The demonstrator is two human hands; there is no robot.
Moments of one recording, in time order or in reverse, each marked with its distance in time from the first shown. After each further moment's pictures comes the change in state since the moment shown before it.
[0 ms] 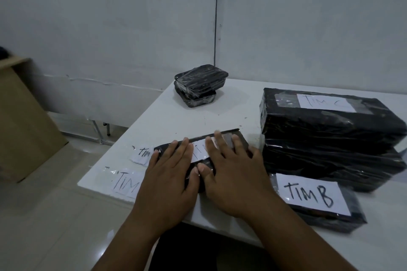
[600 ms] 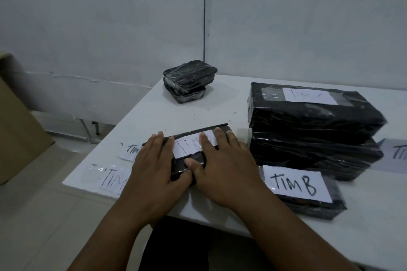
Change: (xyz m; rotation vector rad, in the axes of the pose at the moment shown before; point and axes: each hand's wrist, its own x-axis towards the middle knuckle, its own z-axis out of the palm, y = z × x) left_hand 0.002 -0.001 -0.009 -0.079 -0.111 -0.115; right_hand -0.001 0.001 0.001 0.028 0.013 0.054
